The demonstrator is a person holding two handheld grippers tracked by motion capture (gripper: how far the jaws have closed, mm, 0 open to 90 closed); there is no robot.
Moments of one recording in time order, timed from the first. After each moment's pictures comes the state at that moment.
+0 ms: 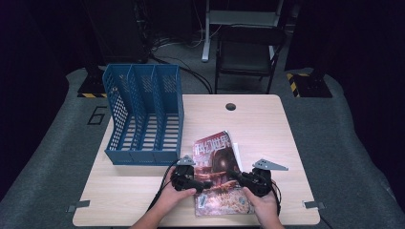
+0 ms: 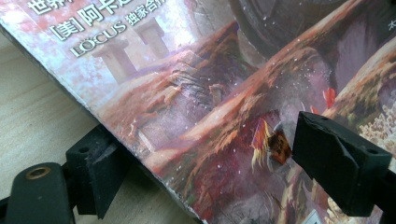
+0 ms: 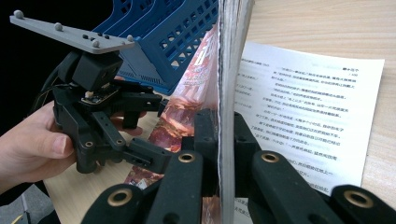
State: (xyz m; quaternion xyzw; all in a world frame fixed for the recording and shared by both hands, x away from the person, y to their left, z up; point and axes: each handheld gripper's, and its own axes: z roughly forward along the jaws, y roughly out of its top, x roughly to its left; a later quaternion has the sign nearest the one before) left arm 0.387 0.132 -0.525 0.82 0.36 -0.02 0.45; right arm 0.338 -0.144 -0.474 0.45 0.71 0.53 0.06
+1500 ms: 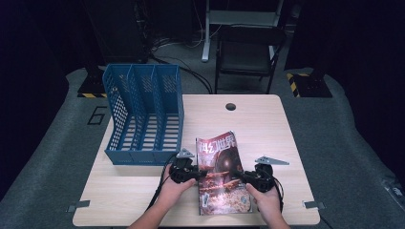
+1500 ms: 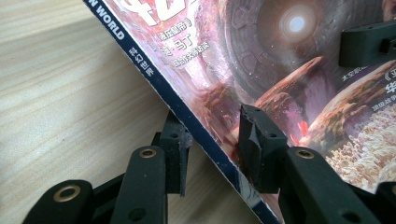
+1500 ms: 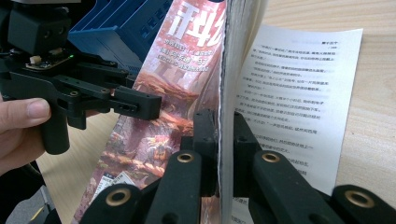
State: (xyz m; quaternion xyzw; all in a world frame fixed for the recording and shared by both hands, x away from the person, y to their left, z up) left arm 0.389 0.132 -0.492 0.80 0.40 0.02 0.44; right arm 0.355 -0.156 -0.483 0.49 0.71 0.51 0.02
